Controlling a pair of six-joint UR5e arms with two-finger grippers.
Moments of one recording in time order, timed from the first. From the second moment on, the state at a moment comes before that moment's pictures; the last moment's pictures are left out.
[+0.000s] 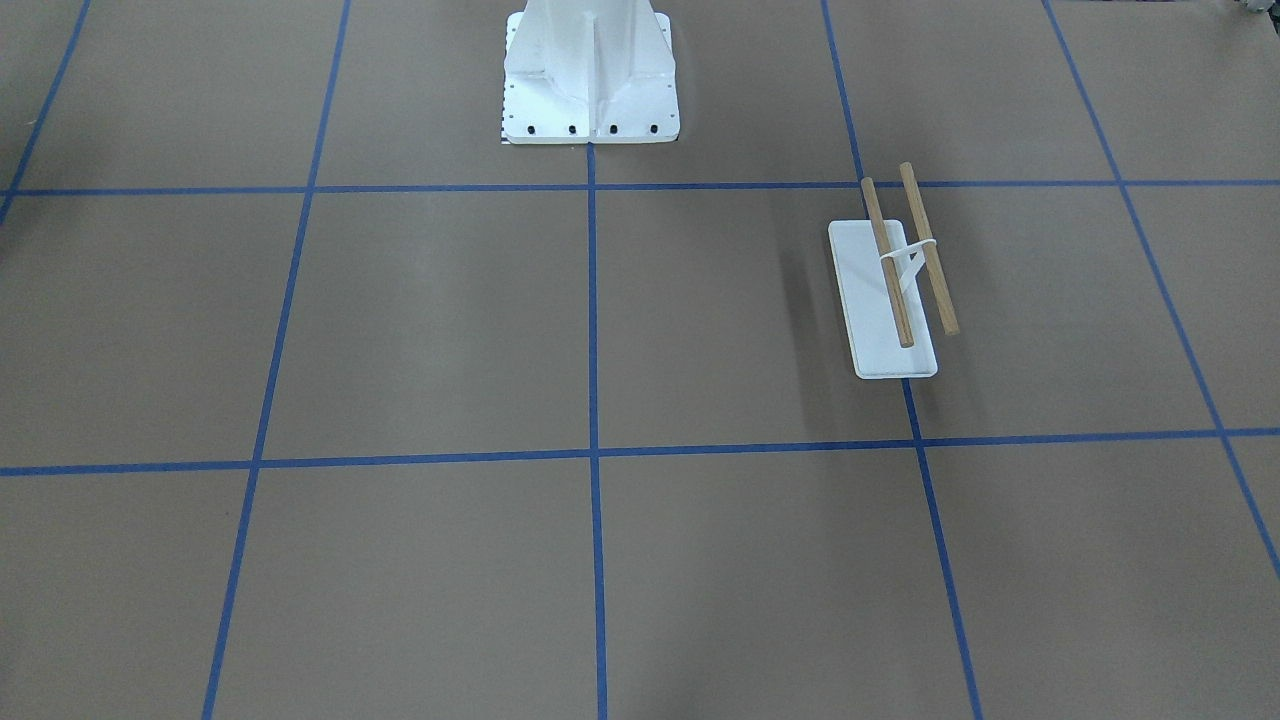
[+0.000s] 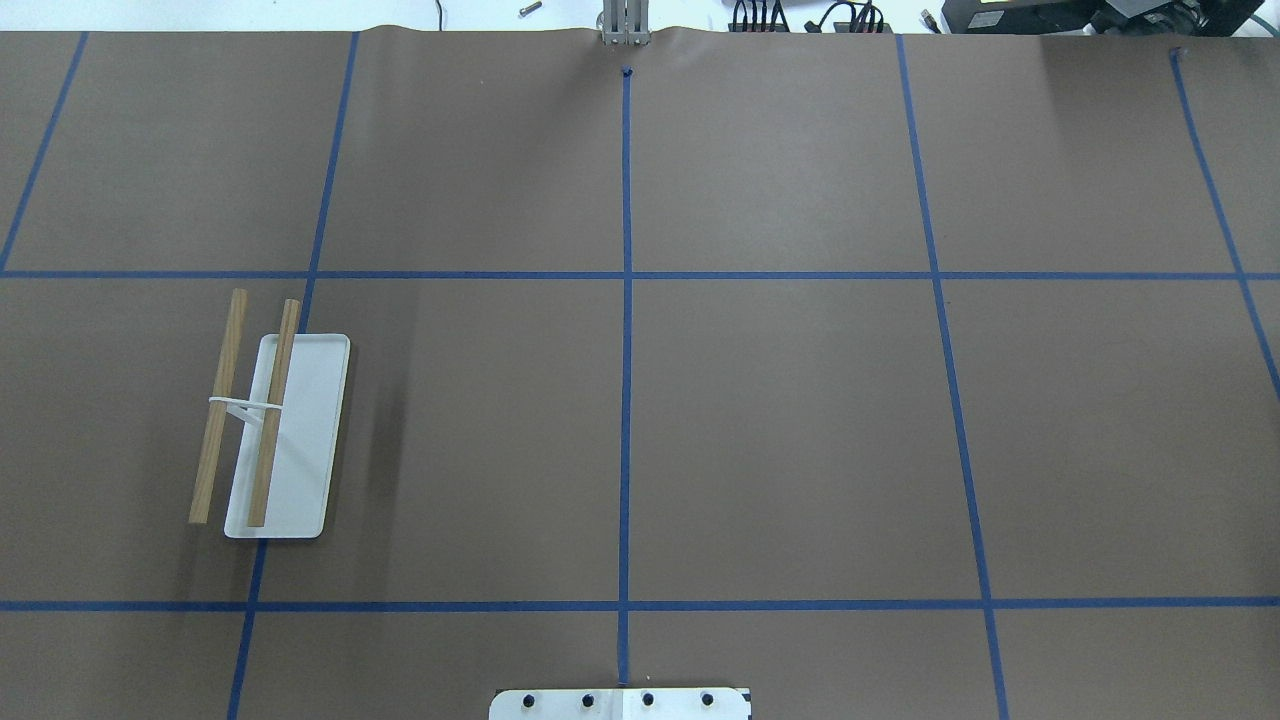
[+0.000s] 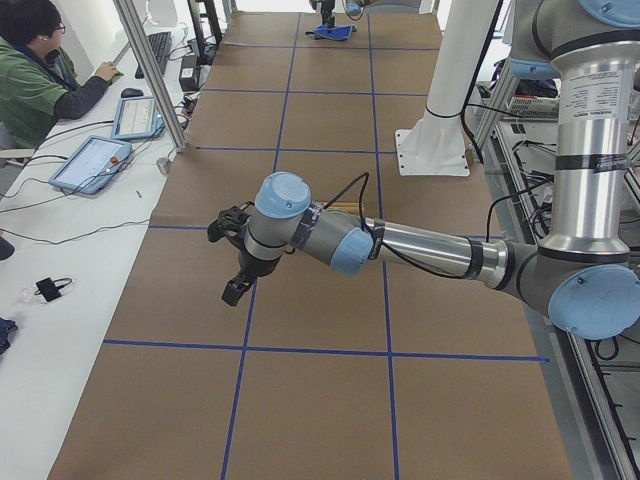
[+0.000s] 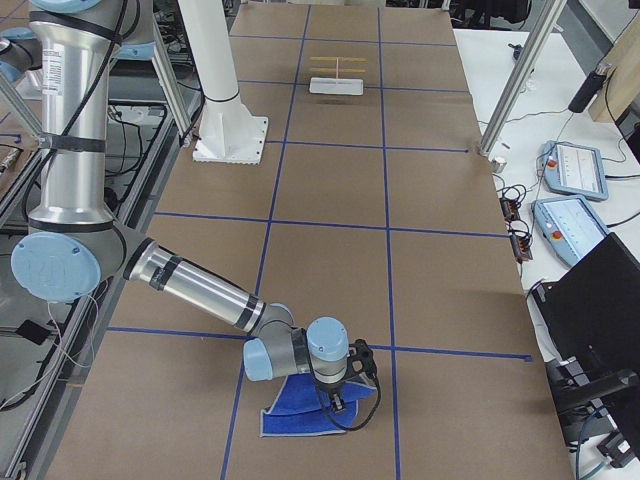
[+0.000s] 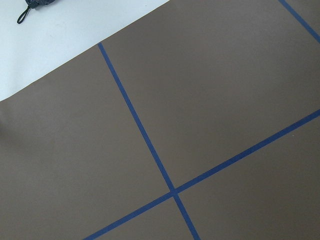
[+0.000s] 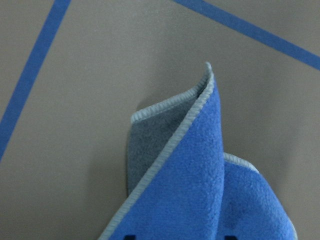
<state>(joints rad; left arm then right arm) -1.57 -1.53 -1.79 -1.89 -2.26 0.17 1.43 -1.67 1.17 -0.89 2.21 -0.15</state>
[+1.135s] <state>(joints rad) -1.57 -1.53 -1.79 -1.89 -2.26 0.17 1.43 -1.64 1.19 -0.89 2.21 -0.16</state>
